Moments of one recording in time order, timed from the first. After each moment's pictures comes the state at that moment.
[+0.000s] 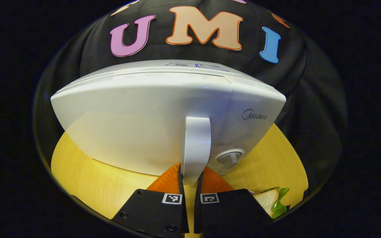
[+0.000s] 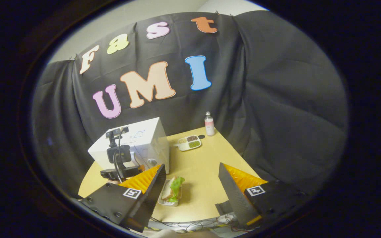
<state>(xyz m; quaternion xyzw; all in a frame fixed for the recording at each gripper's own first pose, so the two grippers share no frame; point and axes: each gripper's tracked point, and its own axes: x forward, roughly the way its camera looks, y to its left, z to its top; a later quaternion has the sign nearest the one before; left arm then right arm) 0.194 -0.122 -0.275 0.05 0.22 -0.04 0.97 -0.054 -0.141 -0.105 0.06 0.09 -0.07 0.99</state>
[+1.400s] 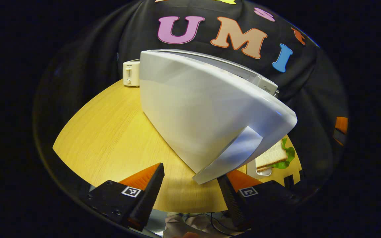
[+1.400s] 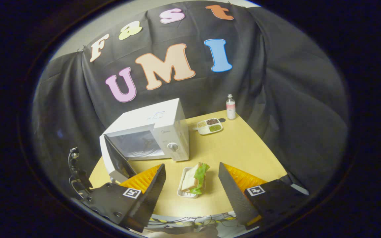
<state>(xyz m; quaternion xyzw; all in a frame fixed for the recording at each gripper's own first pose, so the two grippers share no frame) -0.008 0.041 -0.290 -0.02 0.25 0.00 0.97 -0.028 -0.062 -0.151 0.06 0.16 -0.01 0.98</state>
